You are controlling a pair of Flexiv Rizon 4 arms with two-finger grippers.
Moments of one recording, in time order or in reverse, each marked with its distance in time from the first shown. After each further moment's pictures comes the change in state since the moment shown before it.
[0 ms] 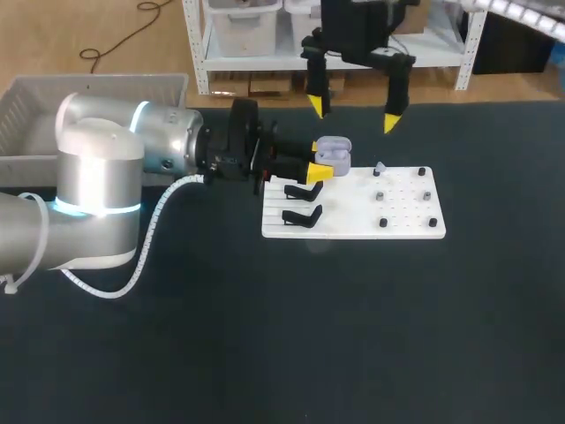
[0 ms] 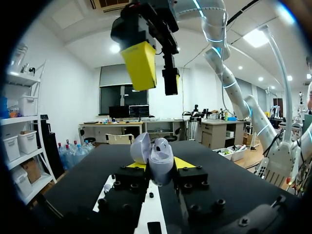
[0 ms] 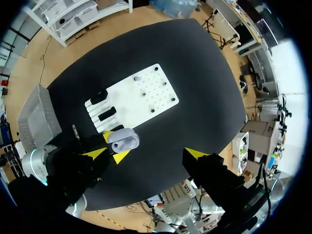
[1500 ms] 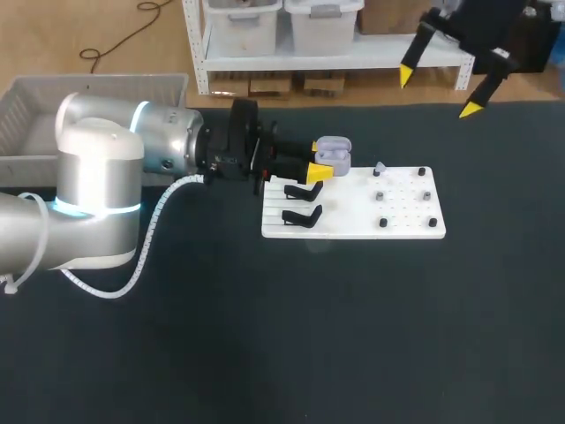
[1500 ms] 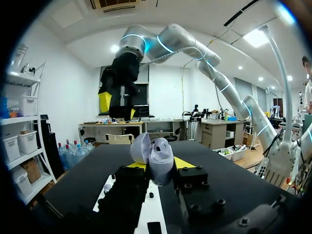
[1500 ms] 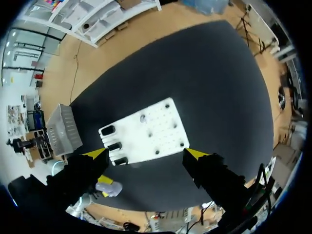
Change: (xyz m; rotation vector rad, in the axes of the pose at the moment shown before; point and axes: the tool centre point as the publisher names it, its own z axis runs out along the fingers) left arm 0.000 0.000 0.000 0.000 0.000 0.000; right arm -0.140 -0.053 0.039 -0.389 0.033 -0.119
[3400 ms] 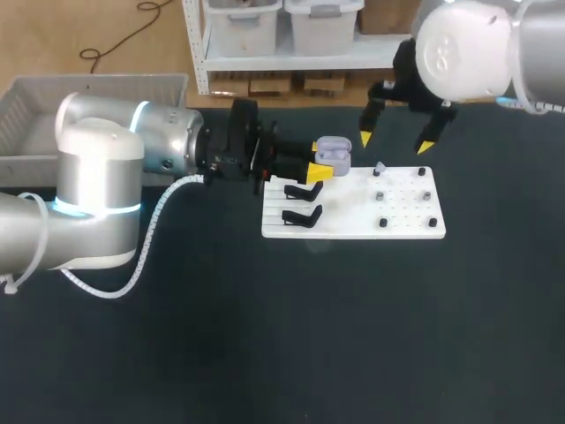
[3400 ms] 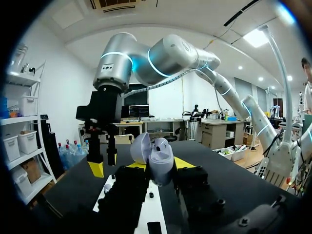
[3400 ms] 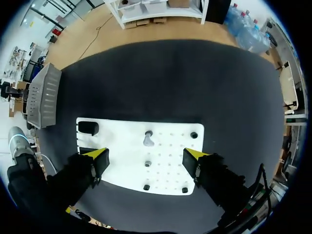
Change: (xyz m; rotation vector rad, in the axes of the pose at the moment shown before) left arm 0.000 0.000 0.000 0.000 0.000 0.000; right arm -0.013 0.011 0.132 0.061 0.010 -0.397
